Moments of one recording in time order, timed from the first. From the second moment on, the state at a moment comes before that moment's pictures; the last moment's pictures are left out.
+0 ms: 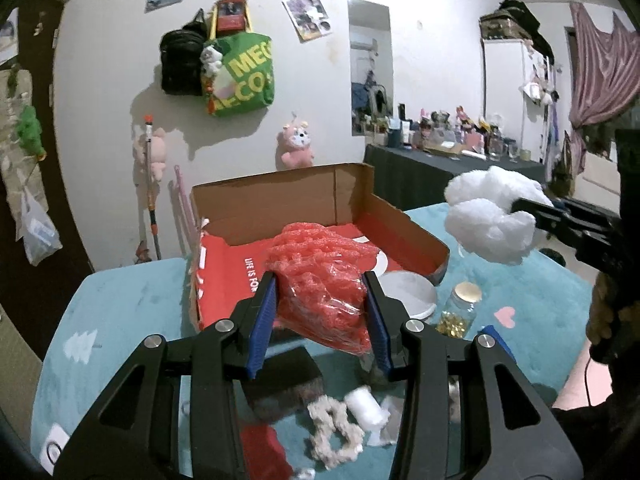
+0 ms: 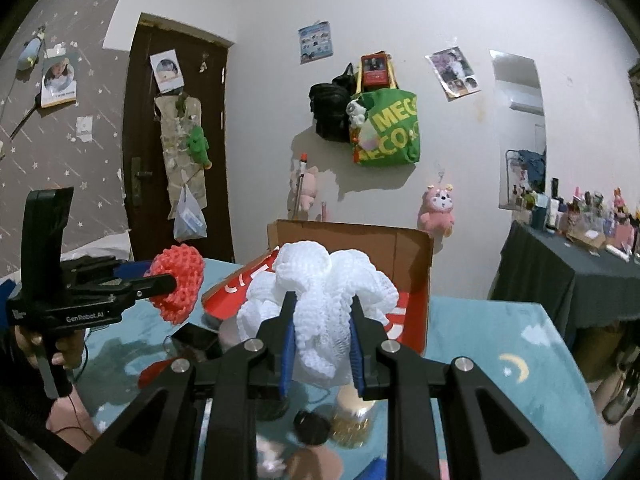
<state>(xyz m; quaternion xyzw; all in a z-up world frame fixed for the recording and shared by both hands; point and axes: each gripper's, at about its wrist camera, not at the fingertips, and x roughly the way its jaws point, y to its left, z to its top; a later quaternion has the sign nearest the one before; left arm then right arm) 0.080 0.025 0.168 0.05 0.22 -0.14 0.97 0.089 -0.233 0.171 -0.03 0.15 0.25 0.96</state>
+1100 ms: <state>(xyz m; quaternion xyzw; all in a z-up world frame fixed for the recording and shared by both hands) 0.382 -0.002 0.100 0.11 0.43 -0.18 0.88 0.394 -0.139 0.105 -0.16 0.39 0.23 0.88</state>
